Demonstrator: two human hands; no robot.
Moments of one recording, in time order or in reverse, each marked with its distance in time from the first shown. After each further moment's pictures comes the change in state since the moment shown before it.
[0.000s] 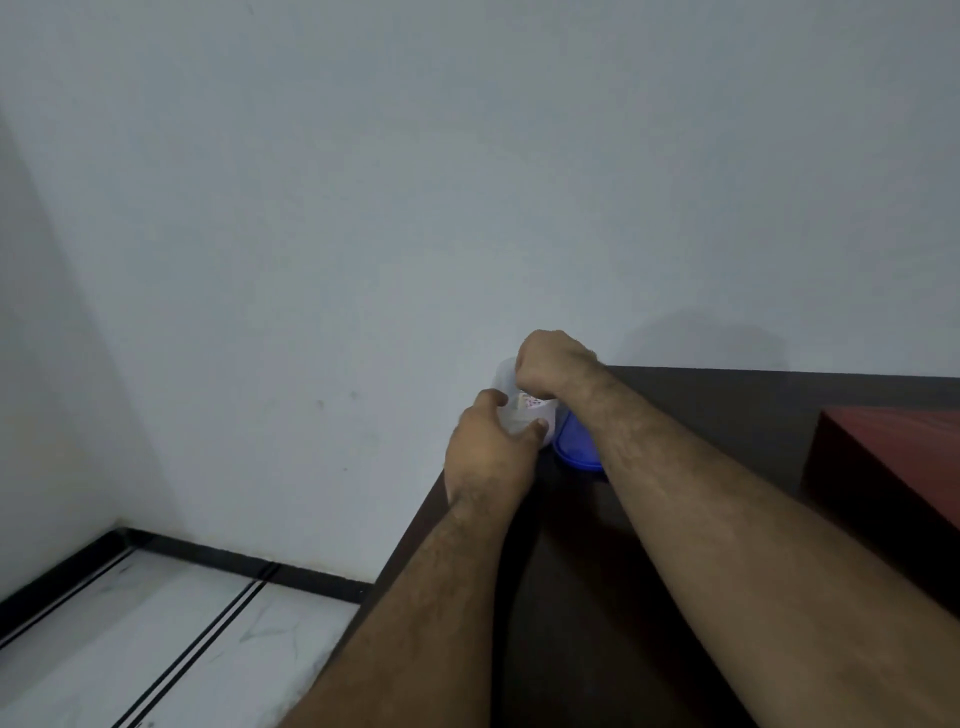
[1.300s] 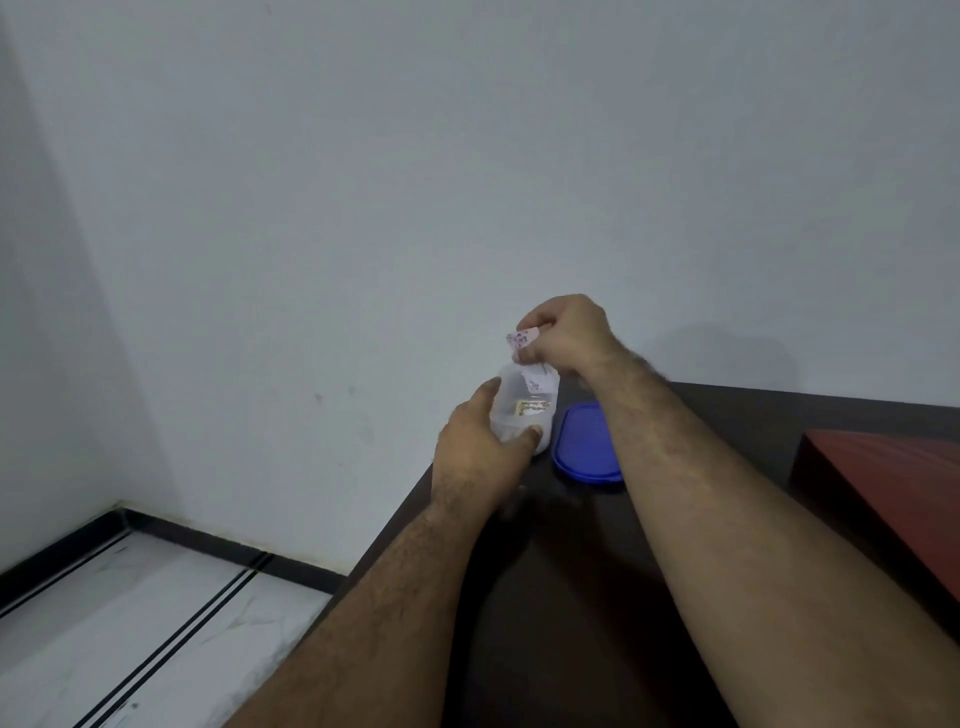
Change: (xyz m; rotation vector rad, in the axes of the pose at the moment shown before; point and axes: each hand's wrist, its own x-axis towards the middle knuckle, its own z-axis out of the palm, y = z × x) left_hand -0.001 0.000 0.006 -0.013 -0.009 0.129; right_hand -0.008 0.036 -0.032 0.735 0.148 -0.062
